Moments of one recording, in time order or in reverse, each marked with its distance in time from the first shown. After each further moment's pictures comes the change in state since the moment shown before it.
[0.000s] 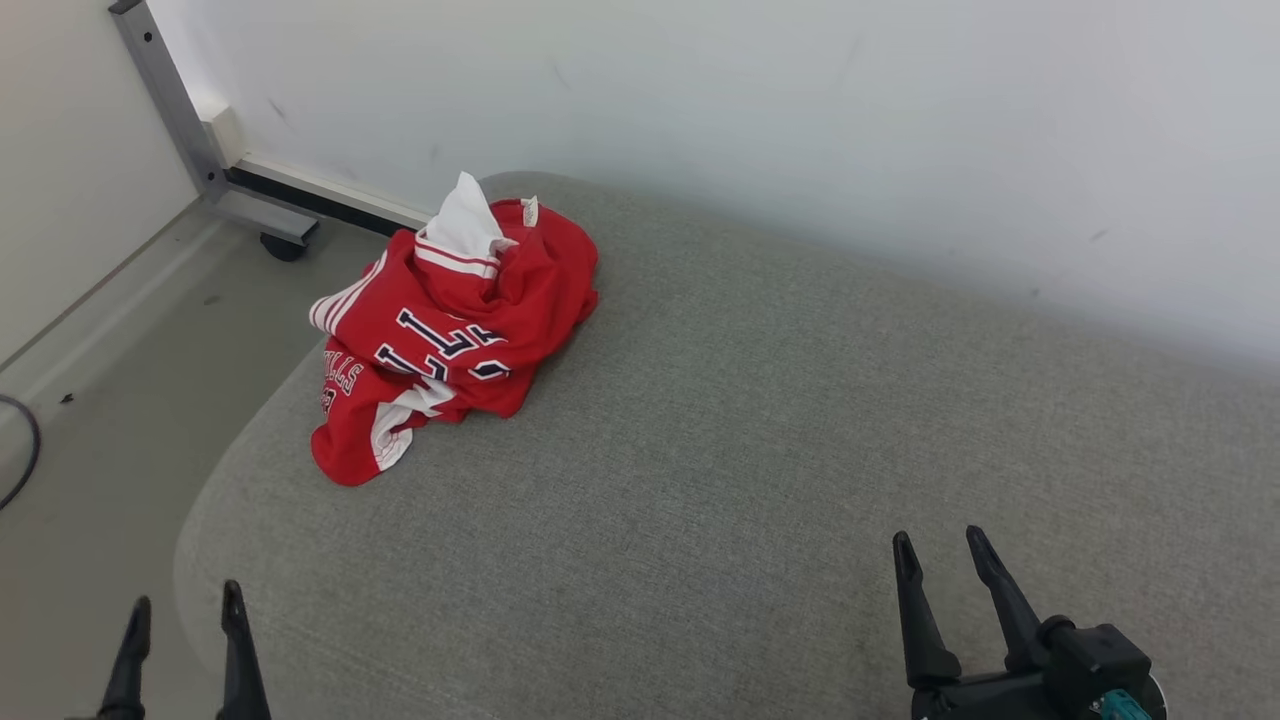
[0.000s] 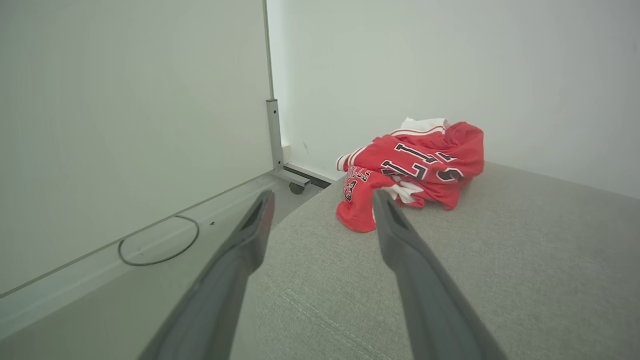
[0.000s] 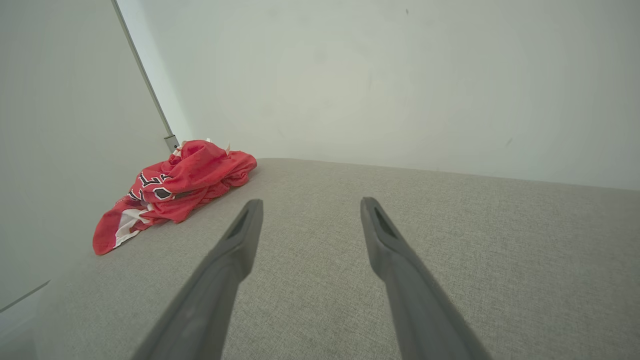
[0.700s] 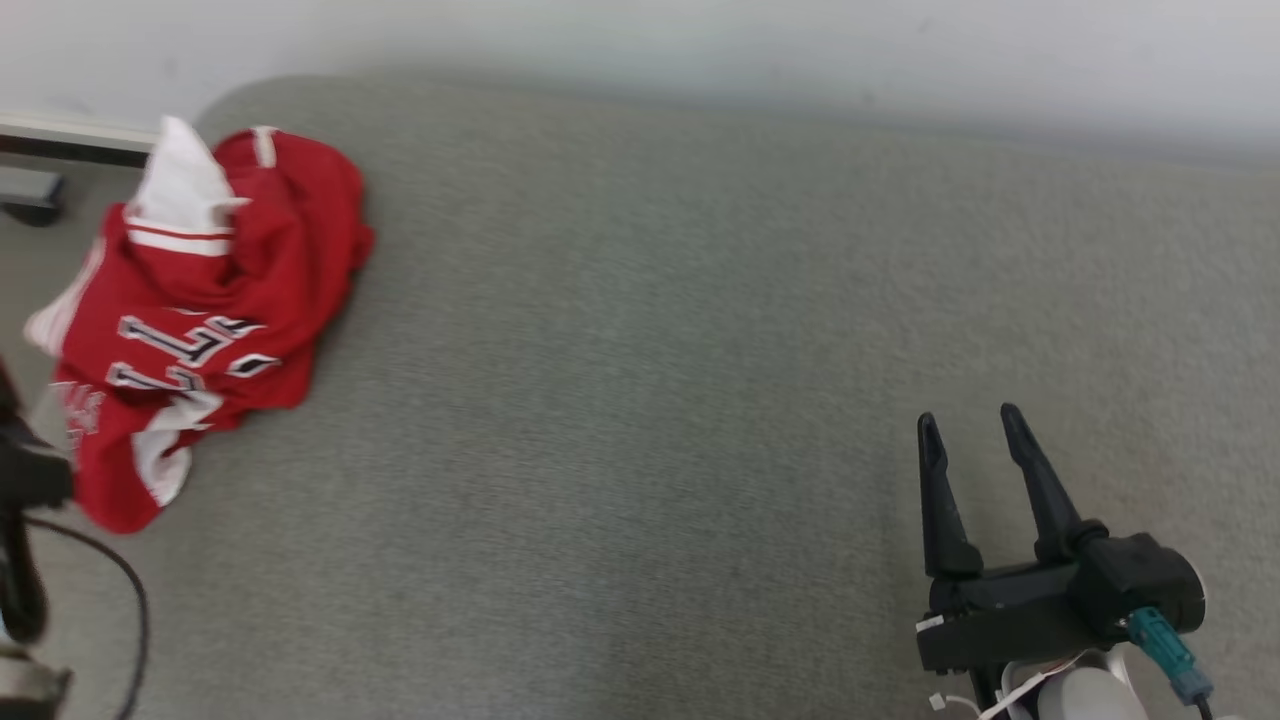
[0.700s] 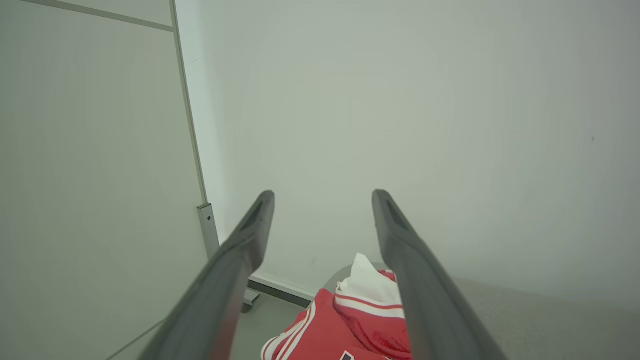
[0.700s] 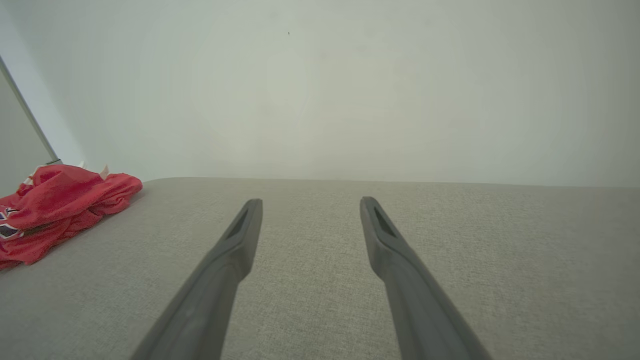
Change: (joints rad) left arm -0.494 0.204 0.087 0.135 -0.116 -0.016 0.004; right arm -0.129 0.000 -0.039 -0.078 -0.104 0.000 0.000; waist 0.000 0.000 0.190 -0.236
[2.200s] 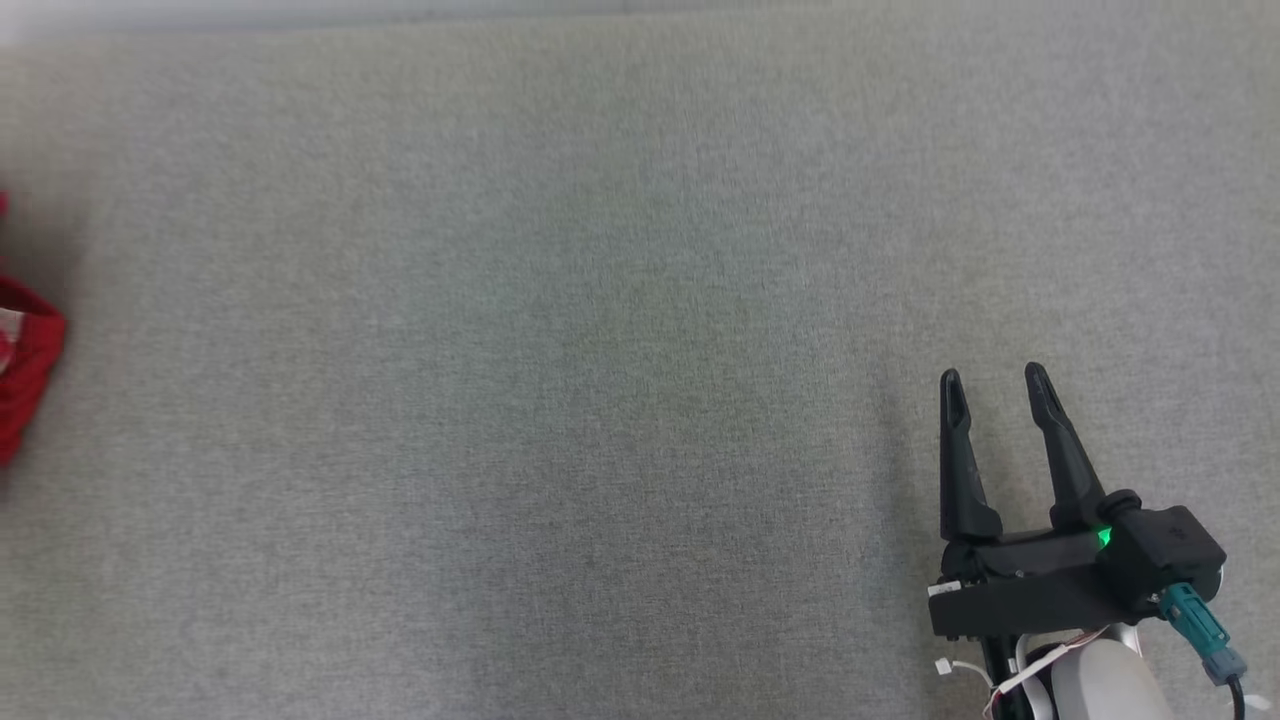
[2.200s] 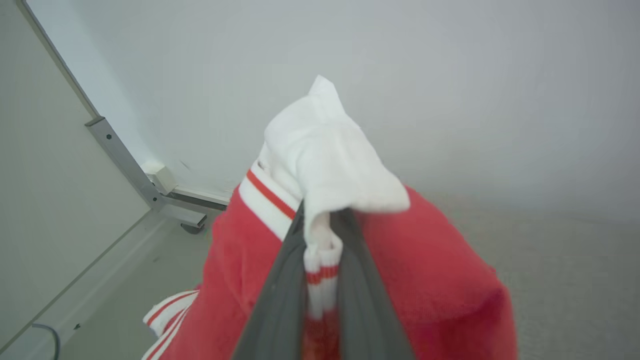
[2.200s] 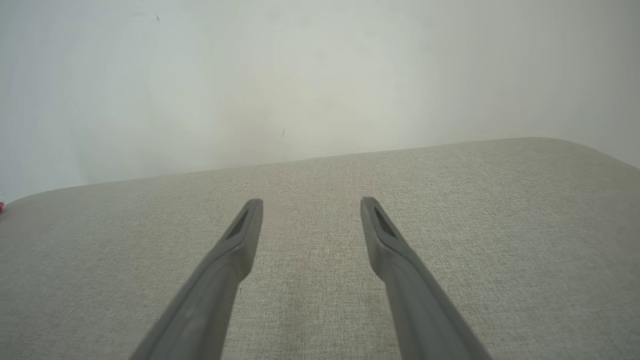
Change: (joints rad) left arm -0.397 0.231 -0.078 0.436 -0.066 0.023 0.289; right arm -0.037 -0.001 -0.022 -0.045 0.048 0.000 0.000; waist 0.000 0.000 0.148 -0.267
